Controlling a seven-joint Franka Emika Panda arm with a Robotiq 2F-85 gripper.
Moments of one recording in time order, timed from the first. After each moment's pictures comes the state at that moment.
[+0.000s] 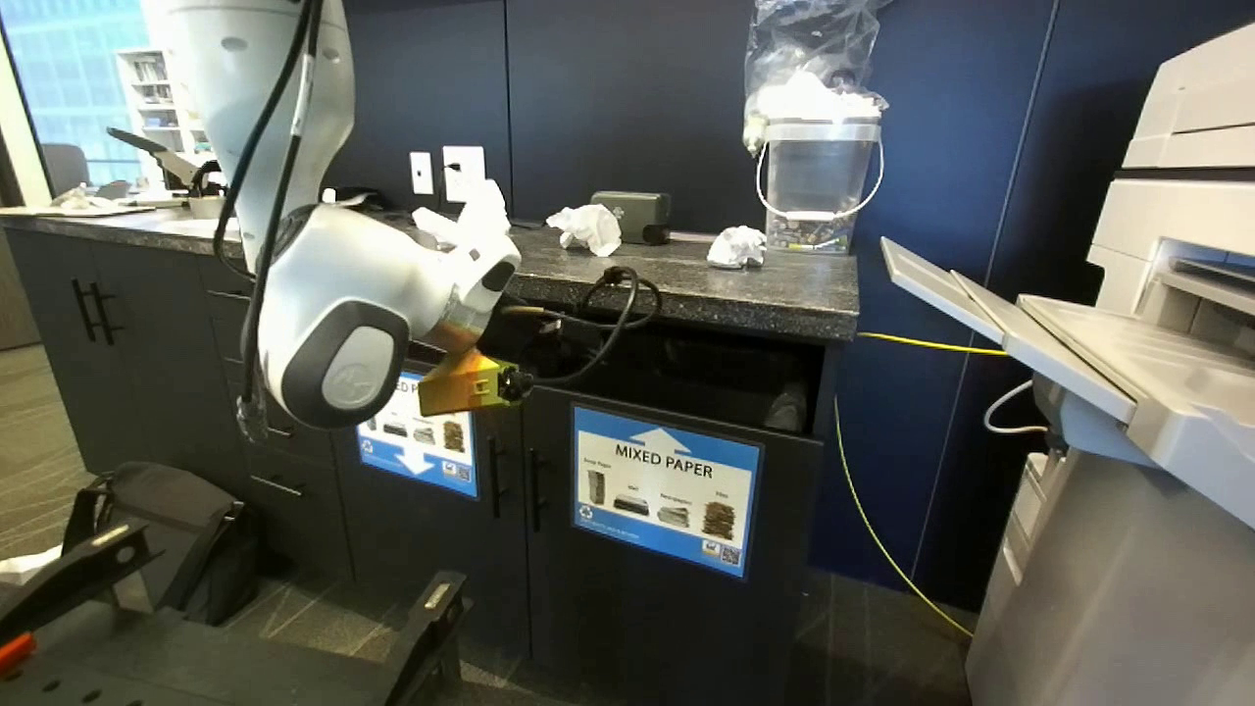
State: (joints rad) arm 0.35 0.95 -0.07 -2.20 0.86 4.15 -0.39
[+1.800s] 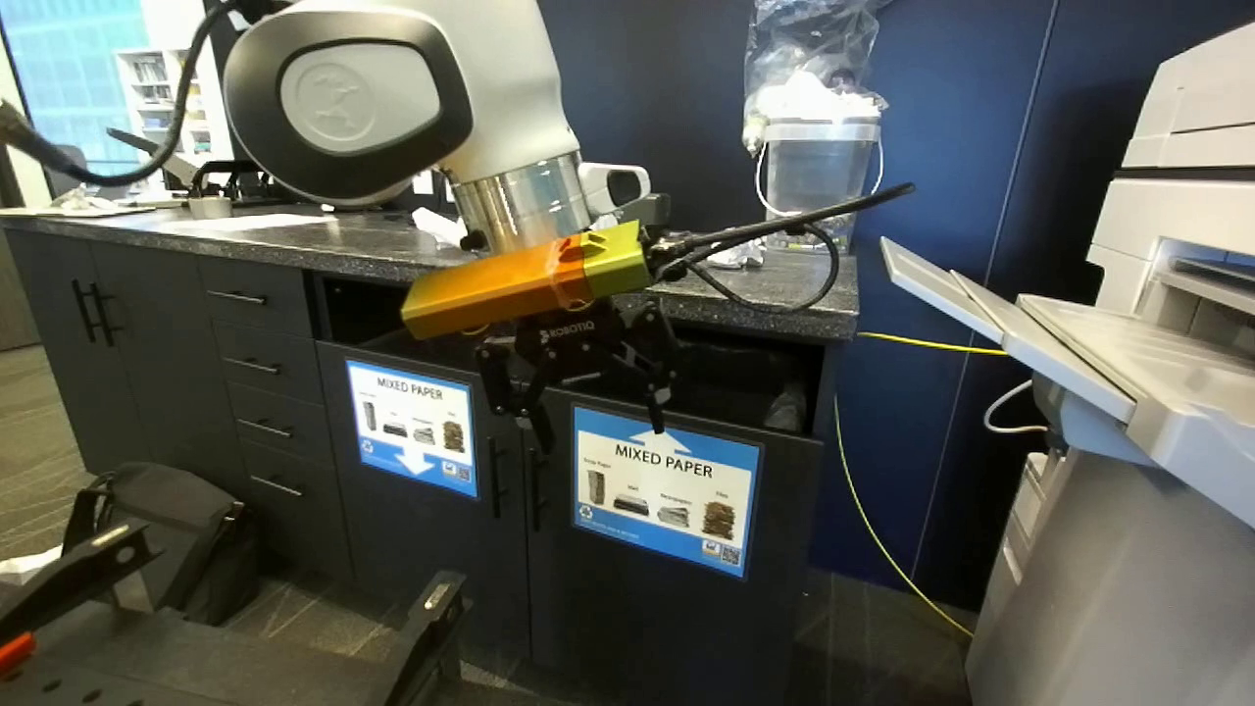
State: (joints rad) arm 0.98 0.37 -0.96 -2.77 0.93 3.12 -1.03
